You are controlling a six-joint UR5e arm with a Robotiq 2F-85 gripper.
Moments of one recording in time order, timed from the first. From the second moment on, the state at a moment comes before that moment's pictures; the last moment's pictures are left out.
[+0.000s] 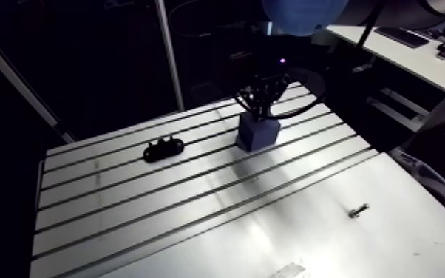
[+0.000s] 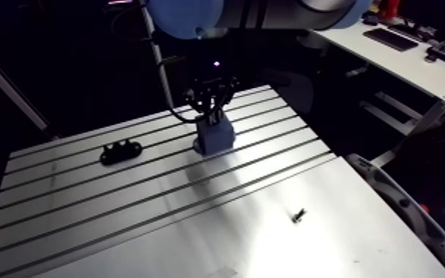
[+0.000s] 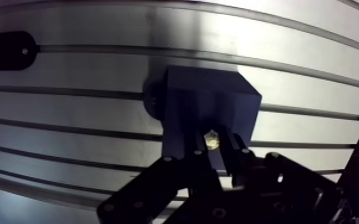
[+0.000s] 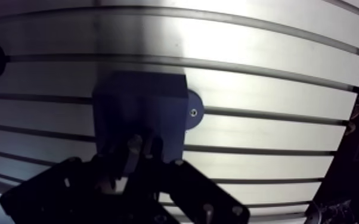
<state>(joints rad) -0.43 -1.17 1.76 -2.10 -1.61 -2.09</state>
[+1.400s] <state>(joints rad) -0.43 -1.17 1.76 -2.09 -1.61 -2.36</state>
